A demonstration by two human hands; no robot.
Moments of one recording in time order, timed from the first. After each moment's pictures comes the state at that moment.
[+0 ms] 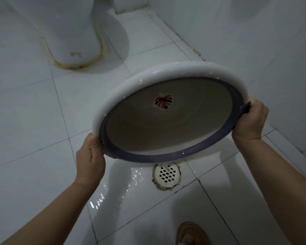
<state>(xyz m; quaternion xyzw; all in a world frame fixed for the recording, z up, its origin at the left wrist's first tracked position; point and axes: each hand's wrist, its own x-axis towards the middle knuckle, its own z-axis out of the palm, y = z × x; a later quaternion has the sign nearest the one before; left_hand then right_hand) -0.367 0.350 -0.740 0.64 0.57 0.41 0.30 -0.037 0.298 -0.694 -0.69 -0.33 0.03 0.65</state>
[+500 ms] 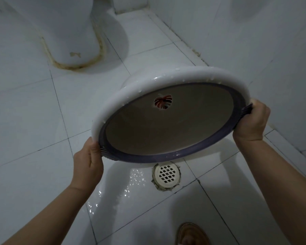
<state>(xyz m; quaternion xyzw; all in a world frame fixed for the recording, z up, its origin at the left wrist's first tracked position) -0.376 0.349 -0.745 0.69 0.55 0.39 0.27 -0.032 0.294 -0.693 -0.72 -0.39 -0.02 0.57</state>
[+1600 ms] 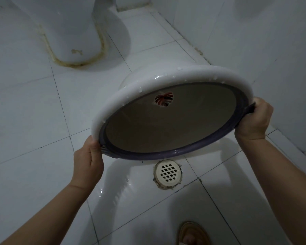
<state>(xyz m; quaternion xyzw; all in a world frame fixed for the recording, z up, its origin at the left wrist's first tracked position) -0.382 0.353 -0.748 0.71 0.53 0.40 0.25 -0.027 0.298 -0.702 -0.72 -0.42 -0.05 0.55</state>
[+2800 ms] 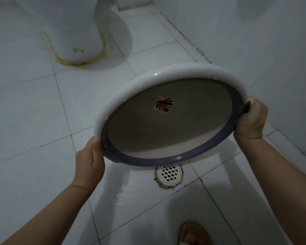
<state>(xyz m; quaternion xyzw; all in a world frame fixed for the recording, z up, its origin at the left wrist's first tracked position) -0.386 0.350 -0.750 0.71 0.53 0.40 0.25 -0.044 0.299 -0.692 -0.75 -0.45 -0.06 0.49</state>
